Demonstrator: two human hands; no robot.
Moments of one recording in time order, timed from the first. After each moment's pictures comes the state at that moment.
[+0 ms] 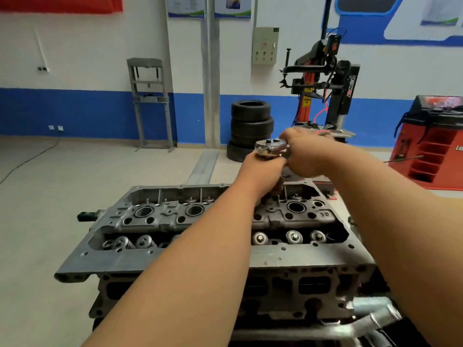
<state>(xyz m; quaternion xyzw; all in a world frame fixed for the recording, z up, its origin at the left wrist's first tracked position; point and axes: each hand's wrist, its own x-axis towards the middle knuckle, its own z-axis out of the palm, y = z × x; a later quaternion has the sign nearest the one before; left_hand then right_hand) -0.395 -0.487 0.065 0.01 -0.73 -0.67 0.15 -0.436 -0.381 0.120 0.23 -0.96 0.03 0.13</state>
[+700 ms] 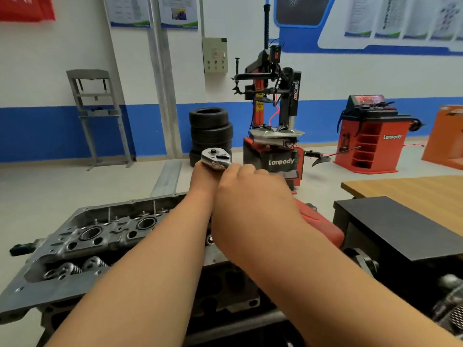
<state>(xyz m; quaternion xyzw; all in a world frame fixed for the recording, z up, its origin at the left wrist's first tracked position) -0.379 -0.454 0.067 -0.01 -0.86 -0.45 0.22 -0.287 -0.377 0.104 0.19 -0.97 0.00 0.13</state>
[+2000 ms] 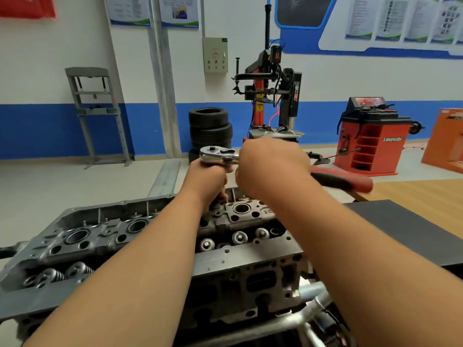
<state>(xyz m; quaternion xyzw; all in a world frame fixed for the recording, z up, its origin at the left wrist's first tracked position) -0.389 -0.479 0.066 0.03 -0.71 -0.68 0.15 -0.365 -0.364 0.119 0.11 -0.97 0.00 0.24</state>
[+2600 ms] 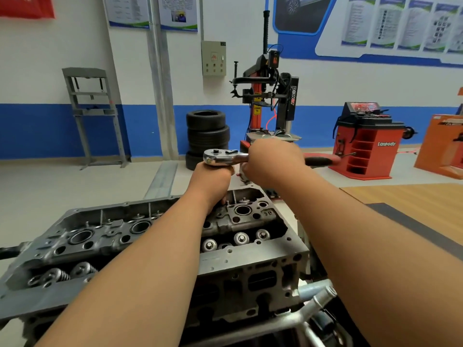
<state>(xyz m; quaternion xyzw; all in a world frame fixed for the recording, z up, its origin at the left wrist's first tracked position) -0.405 -0.482 0.061 0.02 -0.77 -0.62 0.16 -0.394 -0.359 0.124 0.10 -0.97 -0.02 0.20</state>
